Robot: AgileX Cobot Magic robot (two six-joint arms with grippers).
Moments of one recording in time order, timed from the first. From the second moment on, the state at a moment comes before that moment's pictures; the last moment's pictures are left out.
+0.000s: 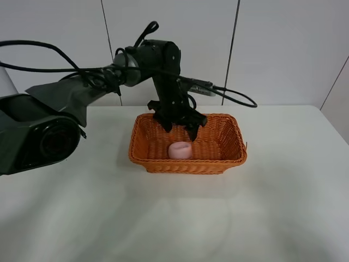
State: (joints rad) left arm -0.60 2.46 -2.32 -0.10 1.17 -0.02; right arm -0.01 -0.01 -0.49 0.04 1.02 -0.01
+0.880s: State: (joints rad) left arm -0.07 2.32 -2.22 -0.03 1.17 0.08; right arm -0.01 -0.01 -0.49 0.04 1.02 -0.01
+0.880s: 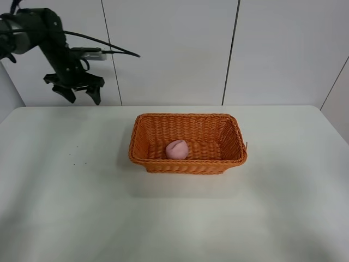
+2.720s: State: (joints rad) left arm 0.02 0.09 -0.50 -0.09 1.05 0.08; right arm -0.01 -0.01 -0.49 0.04 1.02 -0.01
